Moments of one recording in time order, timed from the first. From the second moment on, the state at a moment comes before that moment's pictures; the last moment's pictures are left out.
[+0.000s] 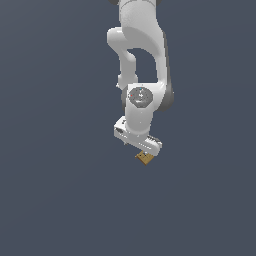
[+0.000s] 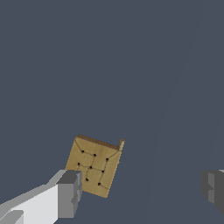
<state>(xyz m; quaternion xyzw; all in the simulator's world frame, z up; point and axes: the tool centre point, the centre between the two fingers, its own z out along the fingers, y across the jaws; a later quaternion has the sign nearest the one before) 0.010 0.034 0.096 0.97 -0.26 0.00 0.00</state>
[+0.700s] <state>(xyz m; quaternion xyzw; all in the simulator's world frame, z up) 0.014 0.073 0.067 0.93 -0.38 0.00 0.00</state>
